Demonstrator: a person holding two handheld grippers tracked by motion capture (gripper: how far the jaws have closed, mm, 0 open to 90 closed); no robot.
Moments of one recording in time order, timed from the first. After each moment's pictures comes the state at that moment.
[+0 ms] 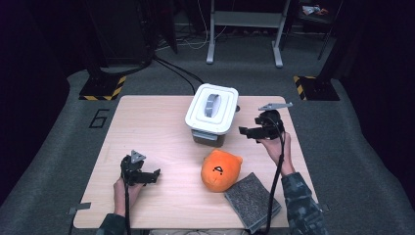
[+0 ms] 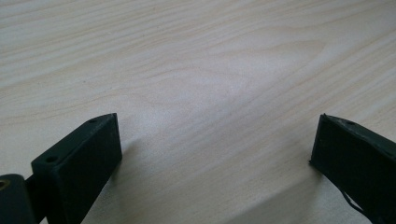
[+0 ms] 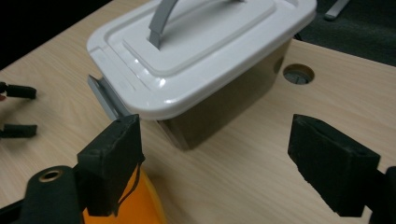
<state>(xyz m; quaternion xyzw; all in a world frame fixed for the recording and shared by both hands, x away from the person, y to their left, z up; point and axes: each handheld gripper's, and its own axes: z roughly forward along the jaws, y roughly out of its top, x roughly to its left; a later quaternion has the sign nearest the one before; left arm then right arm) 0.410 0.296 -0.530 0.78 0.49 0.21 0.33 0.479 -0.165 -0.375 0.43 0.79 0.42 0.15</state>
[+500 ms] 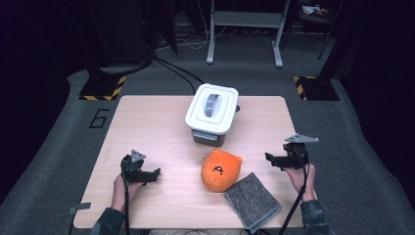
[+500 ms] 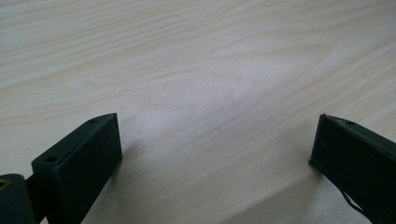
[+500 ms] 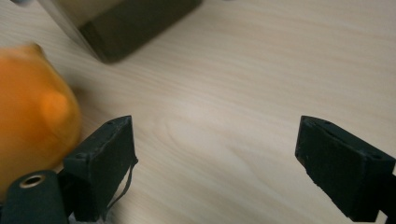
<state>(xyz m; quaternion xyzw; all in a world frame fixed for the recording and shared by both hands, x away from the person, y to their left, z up) 0.413 0.294 -0.530 0.77 0.50 0.21 0.33 0.425 -0.248 -0.459 0.50 0.76 0.38 0.20</state>
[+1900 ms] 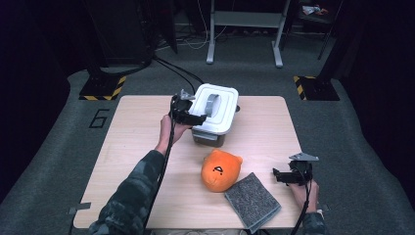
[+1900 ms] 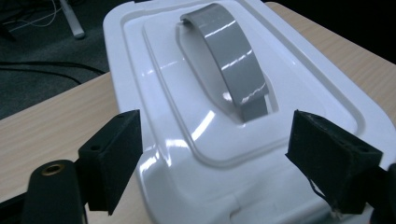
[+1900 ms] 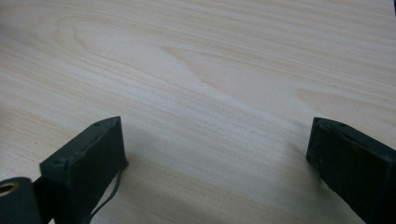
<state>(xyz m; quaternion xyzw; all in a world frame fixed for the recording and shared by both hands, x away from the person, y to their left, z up) 0.547 0.138 -0.385 0.80 0.40 0.20 0.41 0.413 -0.277 -0.529 0.52 0.75 0.32 0.23</state>
